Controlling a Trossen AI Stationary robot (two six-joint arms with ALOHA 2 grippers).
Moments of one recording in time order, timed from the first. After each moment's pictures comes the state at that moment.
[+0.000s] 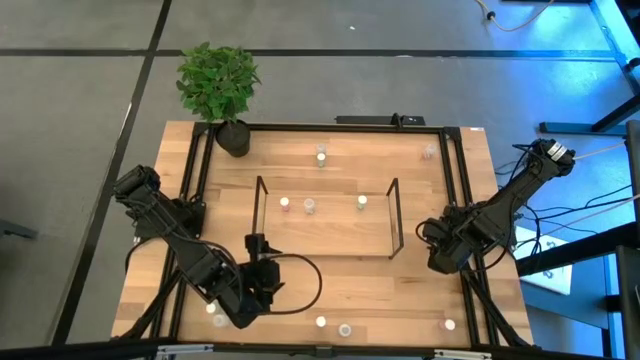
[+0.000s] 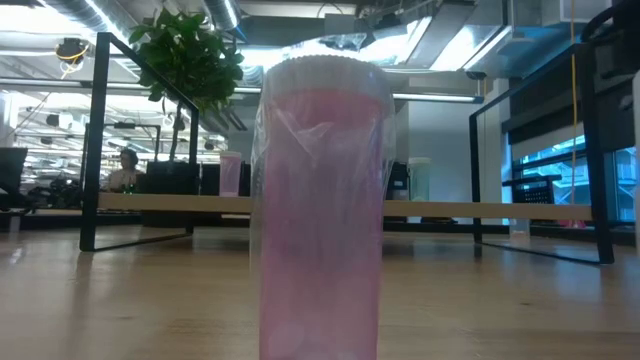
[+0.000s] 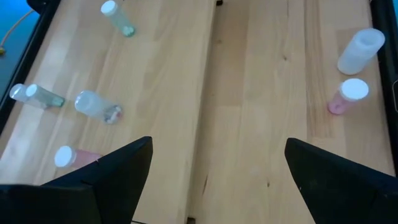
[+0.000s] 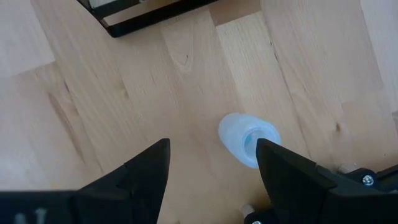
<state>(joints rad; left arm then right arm) -0.75 1.64 1.47 -1.02 -0.70 -0.70 0.77 1.03 0.68 -1.12 0.28 1.12</state>
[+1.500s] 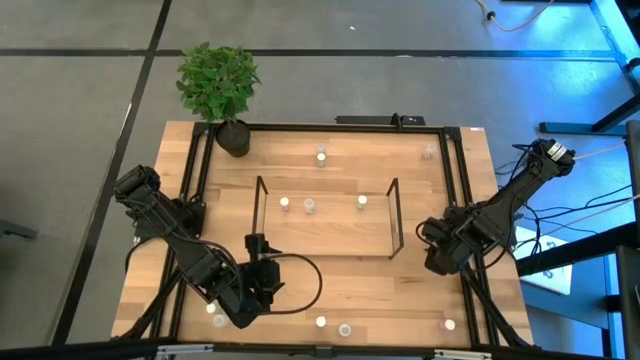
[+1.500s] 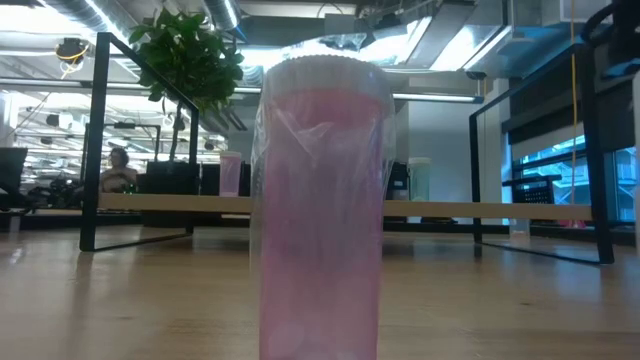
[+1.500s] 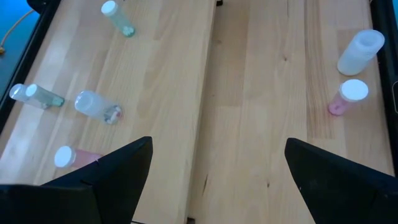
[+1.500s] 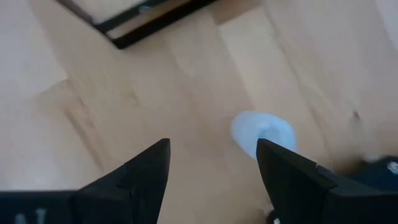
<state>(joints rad) -0.75 1.64 1.47 -1.02 -0.70 -0.70 0.77 1.03 0.68 -1.10 0.27 1.23</state>
